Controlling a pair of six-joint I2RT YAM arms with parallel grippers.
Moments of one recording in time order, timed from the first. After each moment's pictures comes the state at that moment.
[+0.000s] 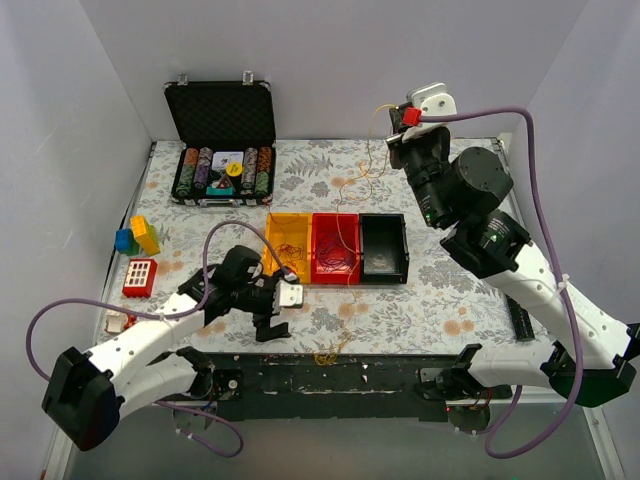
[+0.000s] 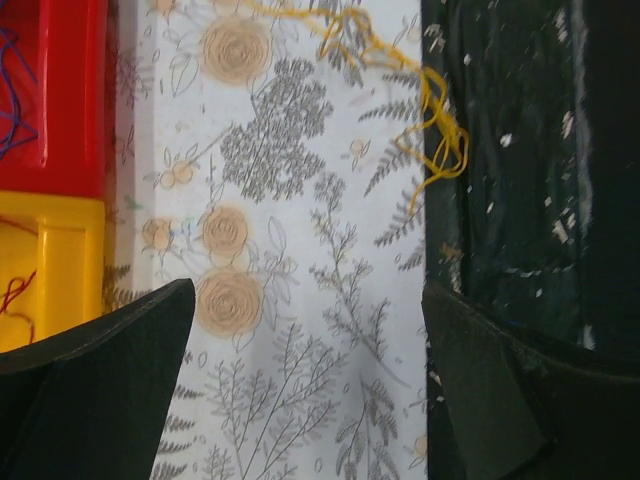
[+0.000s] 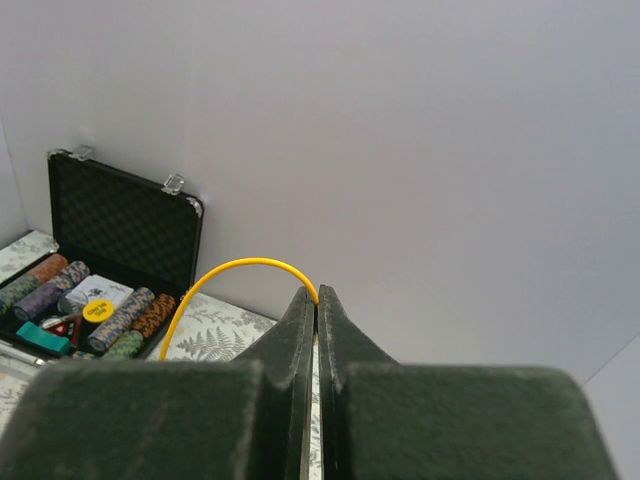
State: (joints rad) left arm -0.63 0.96 0.56 -0.52 0.66 0.78; right arm 0.93 1.20 1.56 -0.05 0.56 -0.39
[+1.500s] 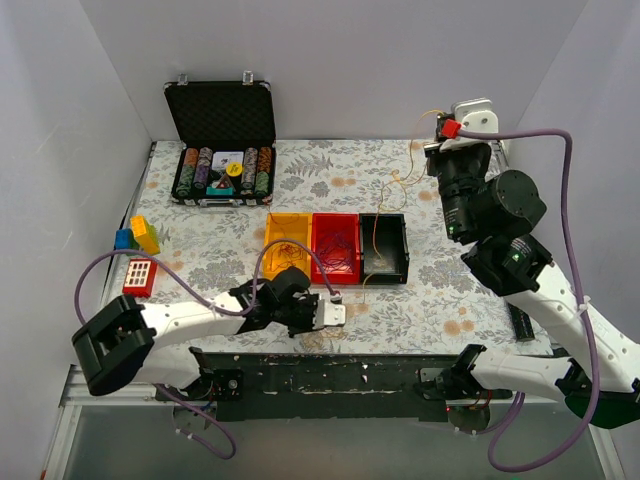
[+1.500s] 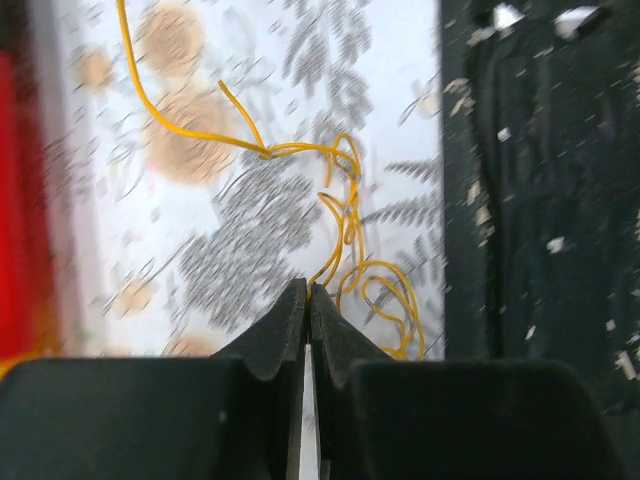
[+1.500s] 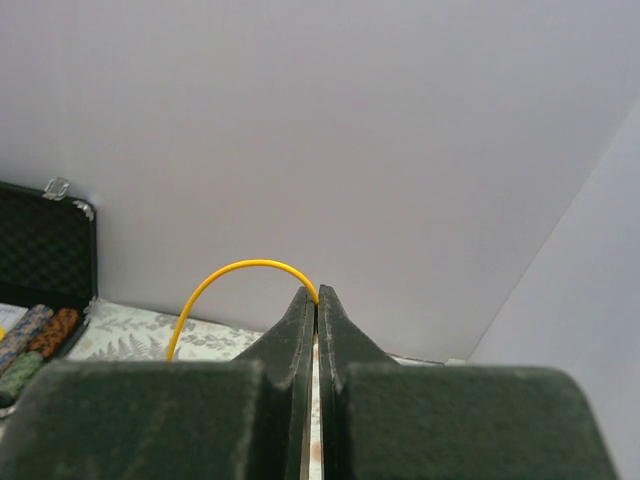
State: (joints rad) left arm -1.00 1.32 0.57 -0.08 0.41 0.51; right arm 0.89 1.05 1.41 0.04 0.71 -0.47
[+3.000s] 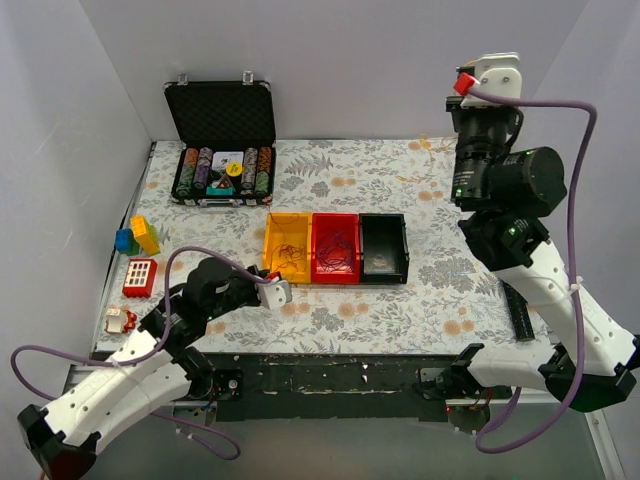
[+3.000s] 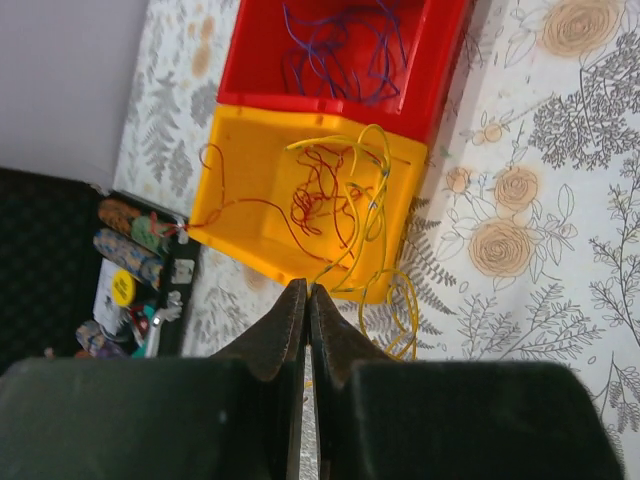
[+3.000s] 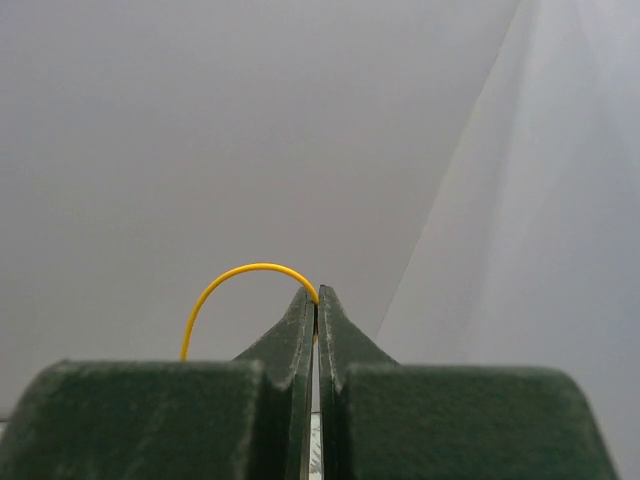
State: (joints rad) left arm -0.73 0.64 0.57 -0.42 0.09 0.80; right arm 0.82 1.18 1.62 0.30 0.82 -0.86
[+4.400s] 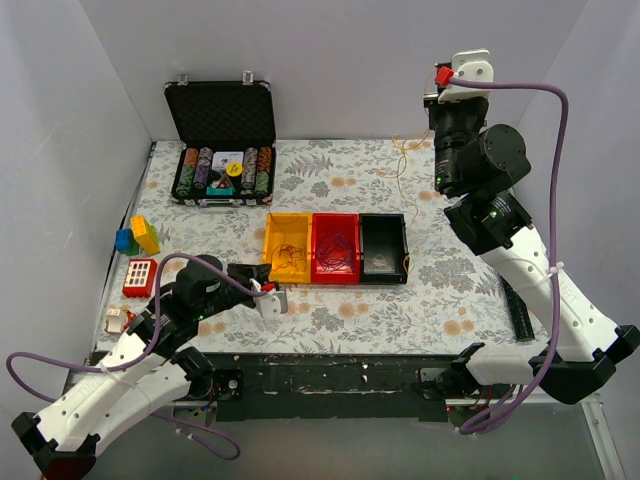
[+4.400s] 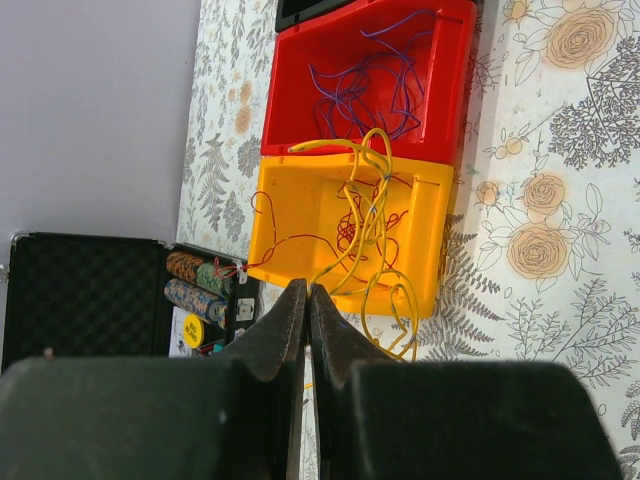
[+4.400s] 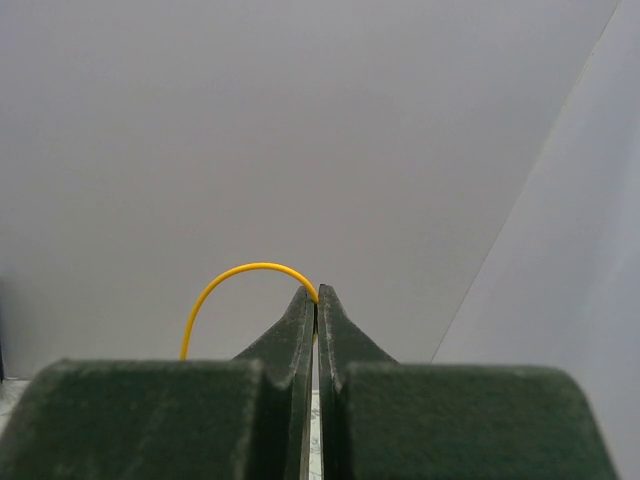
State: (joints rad) left arm -0.73 0.59 0.67 -0.47 0.18 0.99; right arm 0.72 1.26 1.61 0.16 0.69 -0.56
